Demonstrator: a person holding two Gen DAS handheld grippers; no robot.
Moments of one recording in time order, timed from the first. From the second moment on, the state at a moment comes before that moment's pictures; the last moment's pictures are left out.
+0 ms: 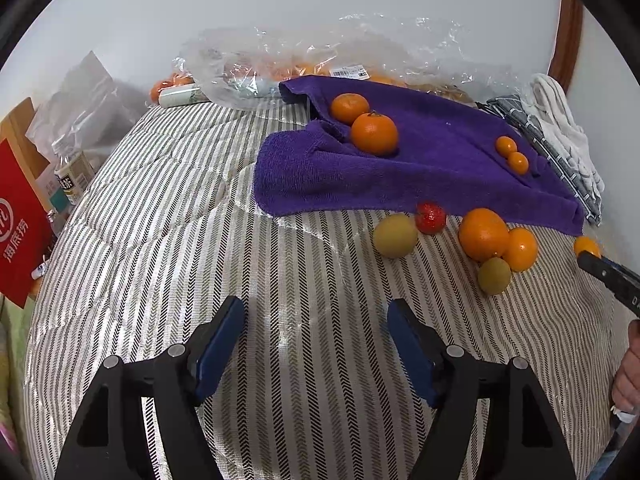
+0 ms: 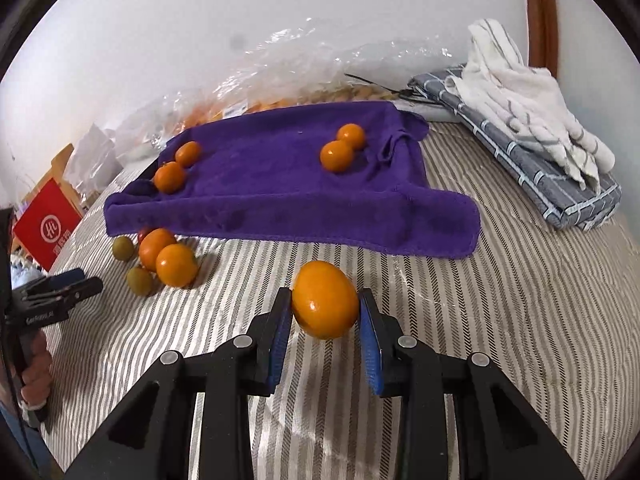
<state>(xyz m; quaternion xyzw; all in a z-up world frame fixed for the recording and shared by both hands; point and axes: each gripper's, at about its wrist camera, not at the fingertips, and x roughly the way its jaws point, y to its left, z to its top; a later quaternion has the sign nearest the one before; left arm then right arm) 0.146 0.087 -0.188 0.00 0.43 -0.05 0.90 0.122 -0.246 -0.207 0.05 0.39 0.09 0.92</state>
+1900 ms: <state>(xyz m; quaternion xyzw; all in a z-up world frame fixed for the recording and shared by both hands) 0.174 0.069 -0.180 -0.09 0.39 -0.10 0.91 0.134 -0.239 -0.221 0.03 0.40 0.09 0.91</state>
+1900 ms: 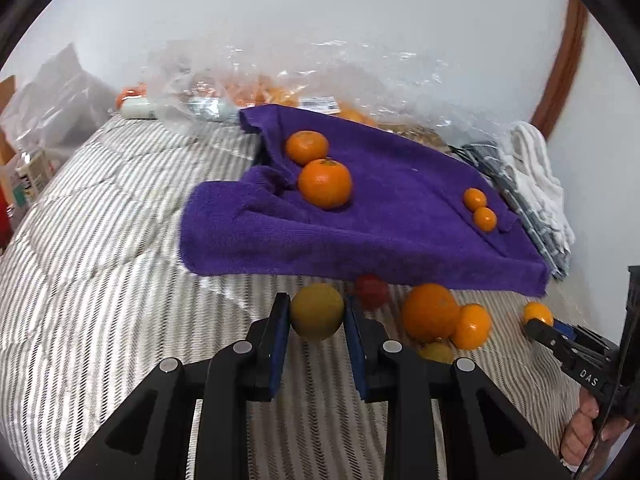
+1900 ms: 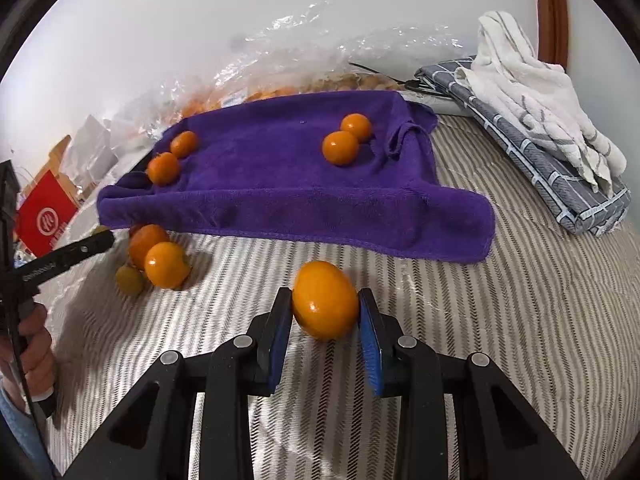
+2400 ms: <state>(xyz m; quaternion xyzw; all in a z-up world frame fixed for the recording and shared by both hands) 0.149 0.079 -0.134 -0.08 0.38 -0.09 0.92 0.139 -0.241 -0.151 0.01 0.36 0.08 0.93</state>
